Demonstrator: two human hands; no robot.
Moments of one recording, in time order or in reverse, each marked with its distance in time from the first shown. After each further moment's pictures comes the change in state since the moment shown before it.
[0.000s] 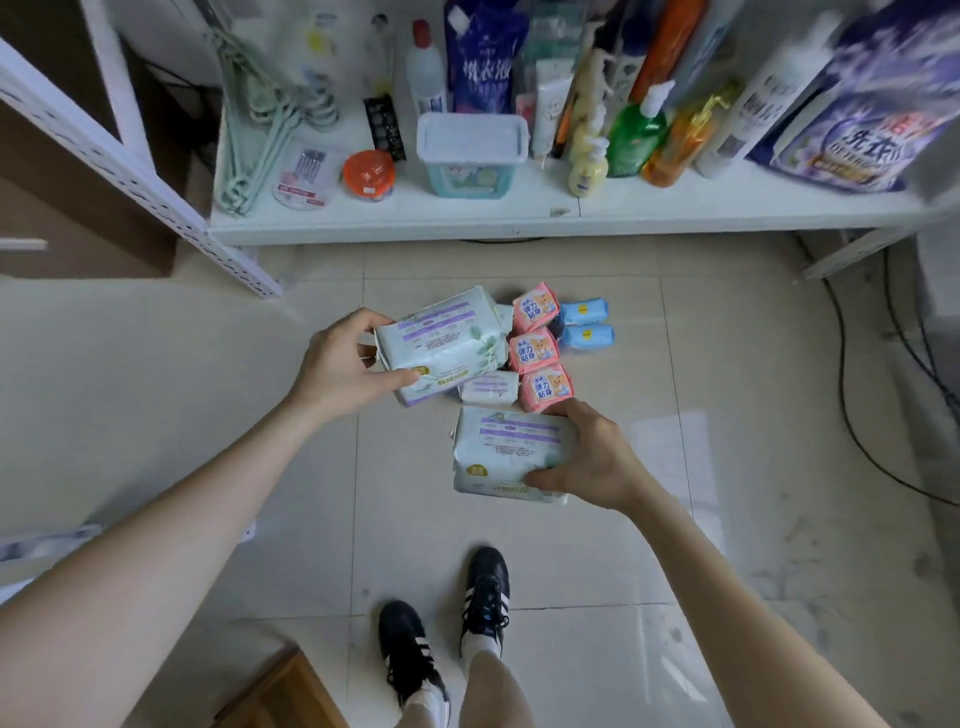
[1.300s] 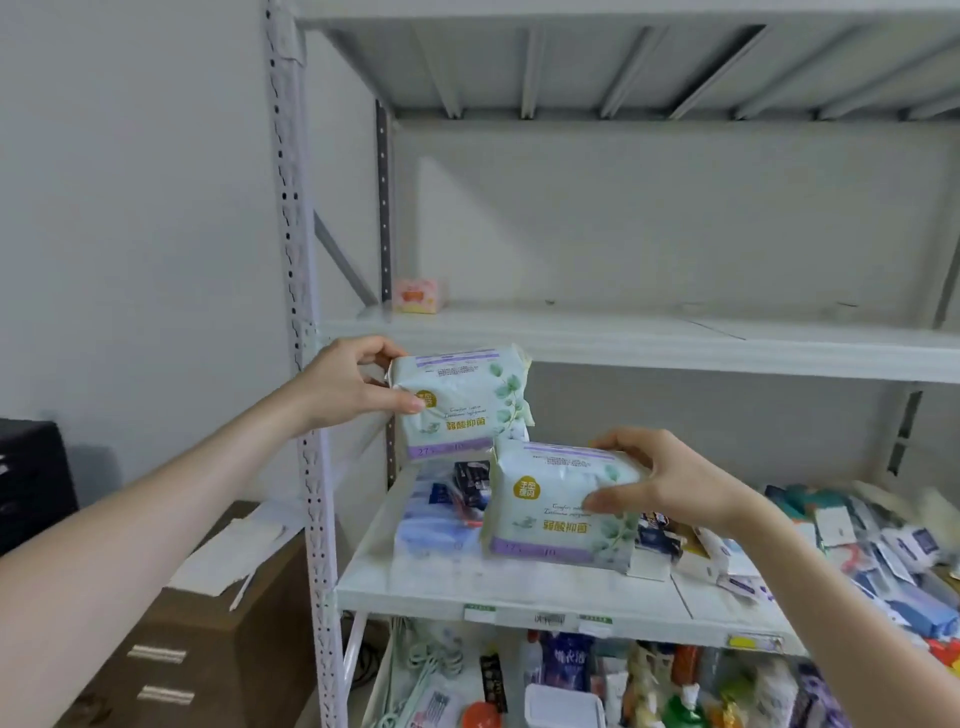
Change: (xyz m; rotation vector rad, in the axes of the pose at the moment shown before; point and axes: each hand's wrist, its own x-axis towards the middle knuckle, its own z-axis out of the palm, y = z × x) left_hand -0.202 0.402 -0.556 -0.051 0.361 0.675; right_hand -0.224 -0.559 -0.294 -0.054 0.194 -0.777
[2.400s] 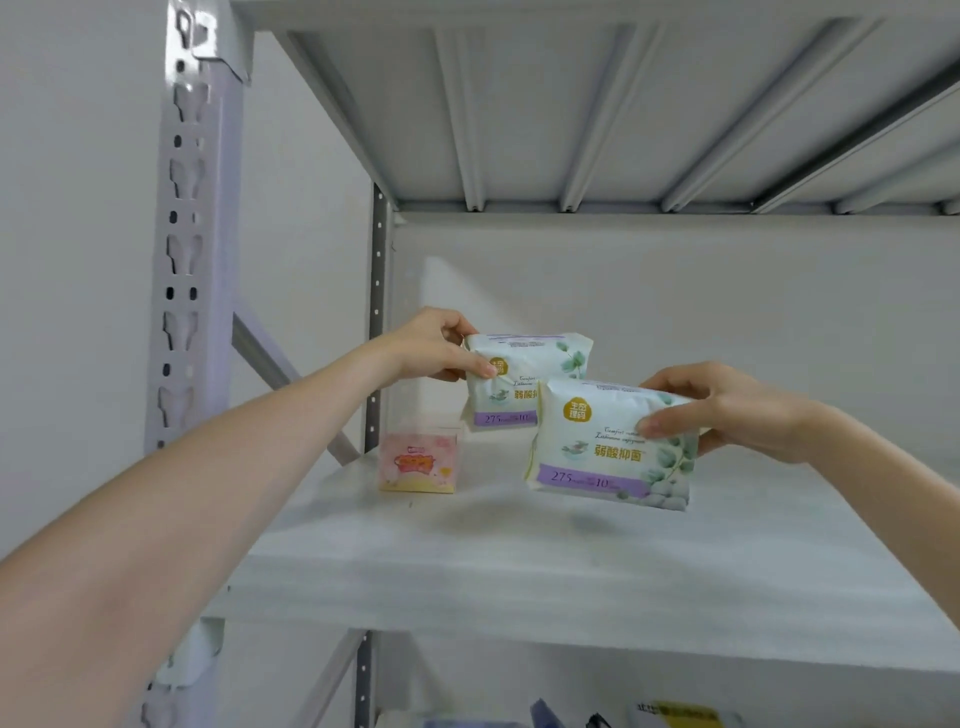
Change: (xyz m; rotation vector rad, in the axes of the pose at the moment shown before) left_hand 0.445 -0.065 -0.072 -0.010 -0.047 0.159; right_hand 0.390 -0.021 -0.140 -0.071 0.121 -0.094
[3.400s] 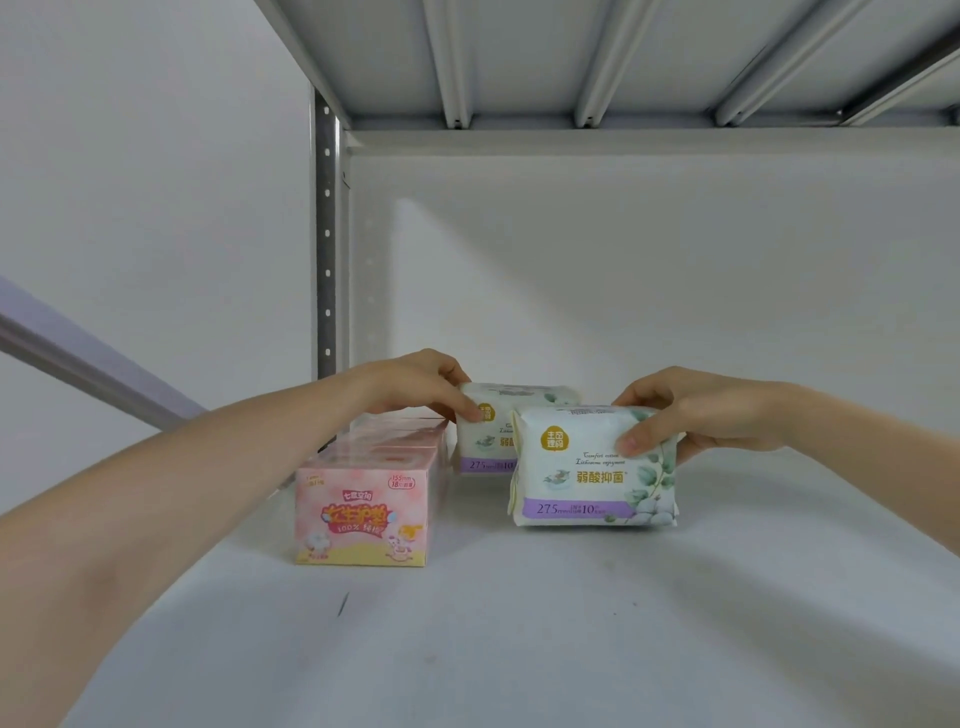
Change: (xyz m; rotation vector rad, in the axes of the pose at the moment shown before) left_hand 0.144 -0.137 0.031 0.099 -0.265 -0.187; right_hand 0.167 0.087 0.003 -0.065 -0.207 0.227
